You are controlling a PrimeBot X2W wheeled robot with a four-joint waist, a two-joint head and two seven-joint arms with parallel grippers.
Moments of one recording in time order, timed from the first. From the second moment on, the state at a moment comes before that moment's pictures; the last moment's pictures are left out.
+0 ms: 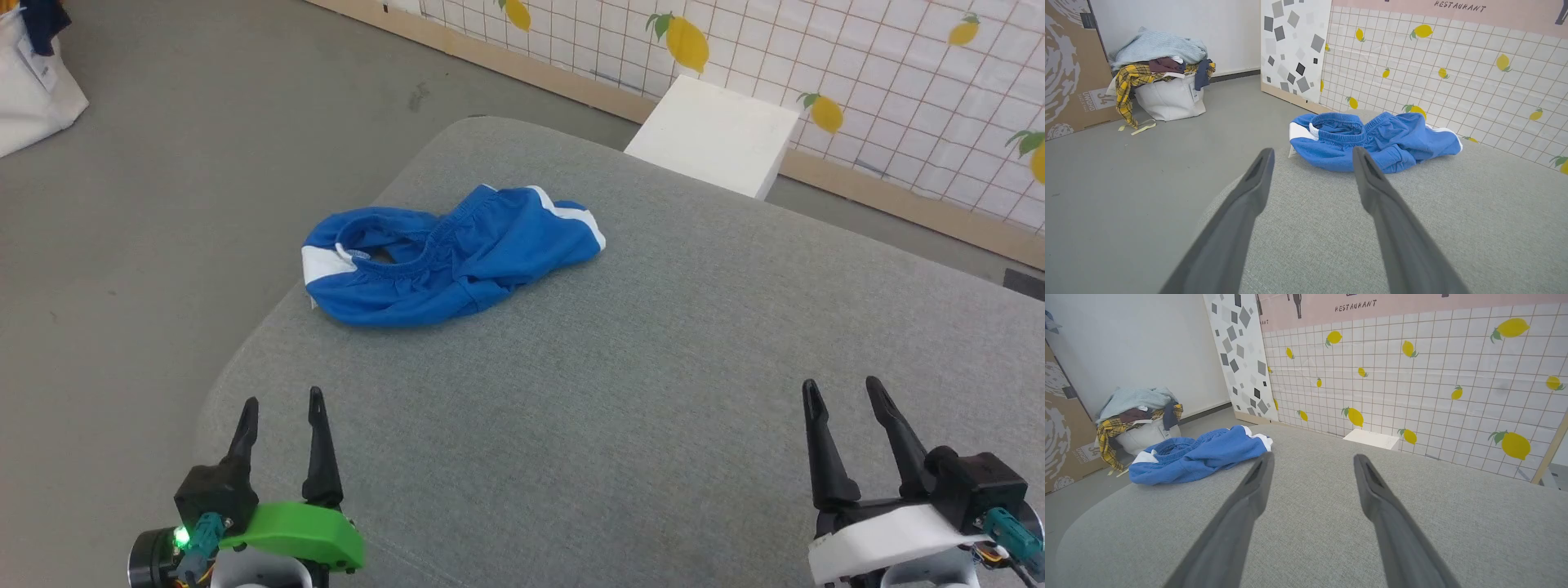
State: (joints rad) left arm 0.00 0.06 -0.01 0.15 -0.18 0.05 -0.25; right arm 0.06 -0.05 -0.03 0.06 0.16 0.13 -0.21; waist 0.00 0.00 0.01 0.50
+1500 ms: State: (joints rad) left arm -0.85 0.31 -0.20 0.79 -0.60 -0.13 0.42; right arm -0.17 -0.05 -0.01 -0.10 0.06 0.13 -0.07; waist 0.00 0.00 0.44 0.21
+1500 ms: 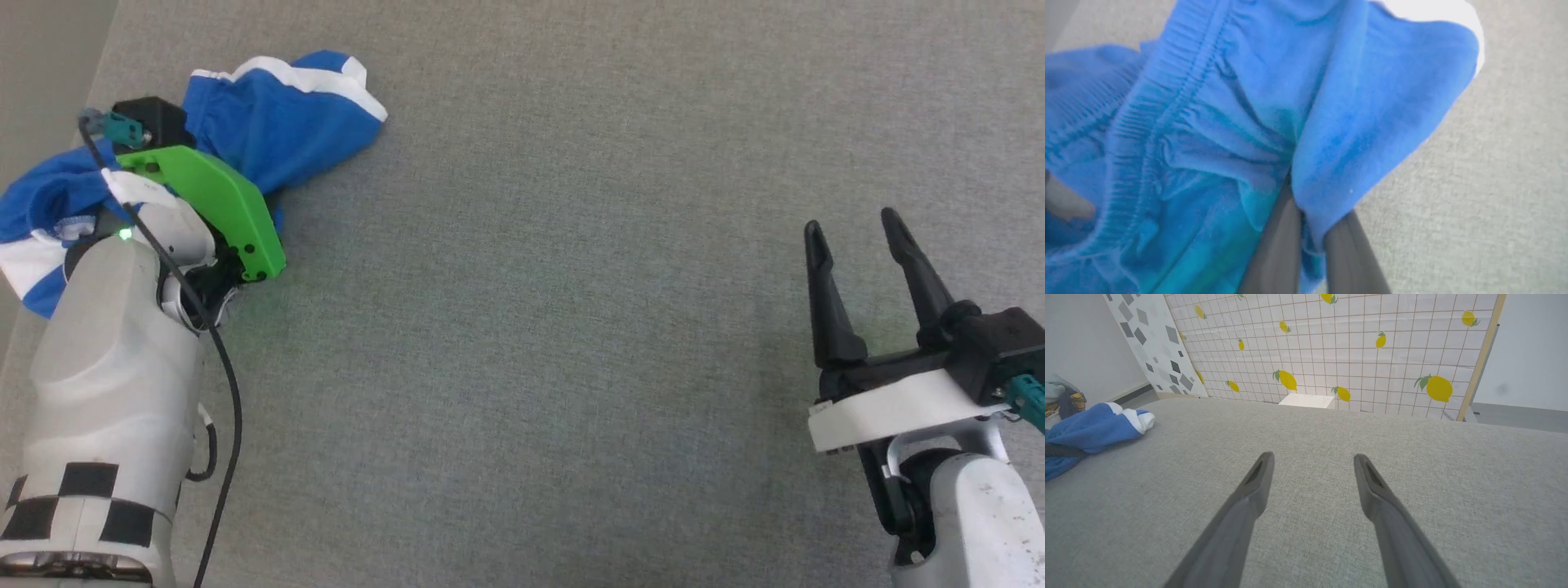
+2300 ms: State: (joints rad) left arm -0.73 0.19 -0.66 0.49 -0.79 -0.13 0.49; right arm -0.06 -0.05 -0.05 0.08 0.19 0.13 -0.20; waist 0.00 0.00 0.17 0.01
